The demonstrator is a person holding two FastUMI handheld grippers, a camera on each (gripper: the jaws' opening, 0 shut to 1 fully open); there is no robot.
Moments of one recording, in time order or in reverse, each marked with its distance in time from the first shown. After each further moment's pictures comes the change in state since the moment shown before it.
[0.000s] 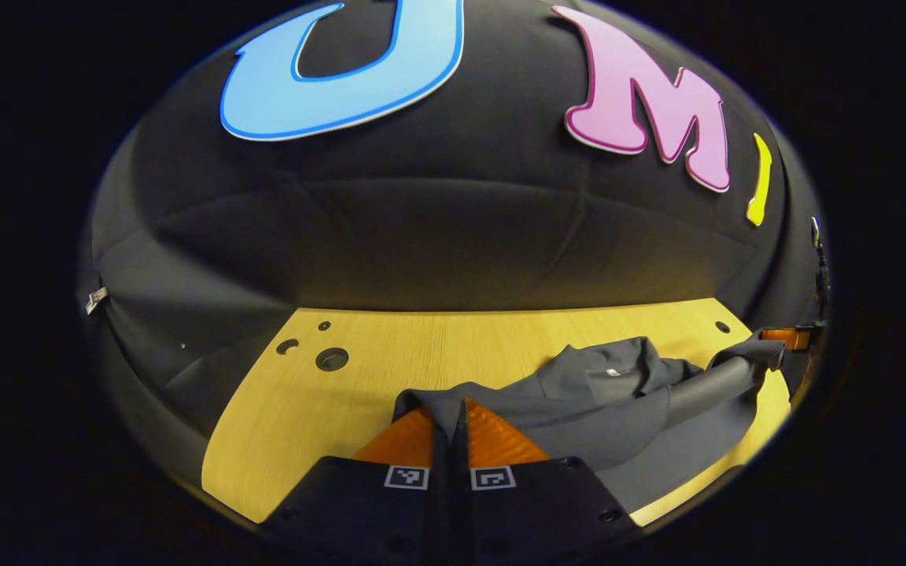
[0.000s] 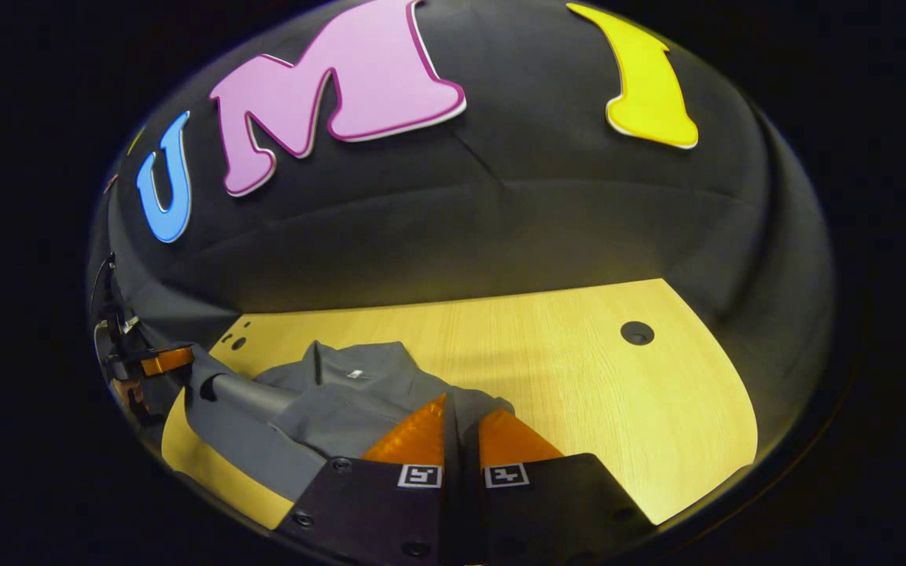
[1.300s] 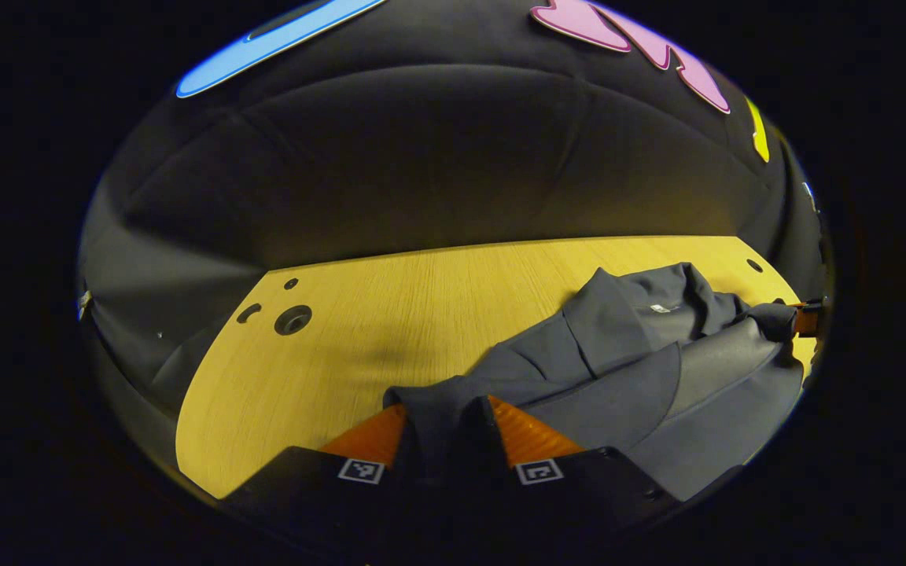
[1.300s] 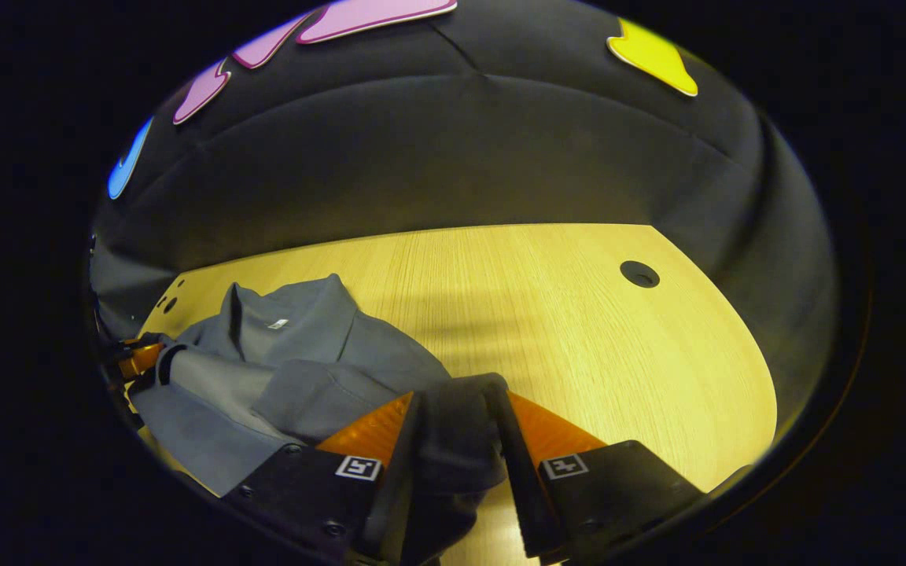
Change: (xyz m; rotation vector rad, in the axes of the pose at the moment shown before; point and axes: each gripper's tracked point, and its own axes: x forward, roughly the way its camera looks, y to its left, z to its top) left arm 0.063 -0.012 -0.068 0.098 0.130 0.013; right arm 0.052 -0.015 -0.071 -0.002 0.121 -0.165
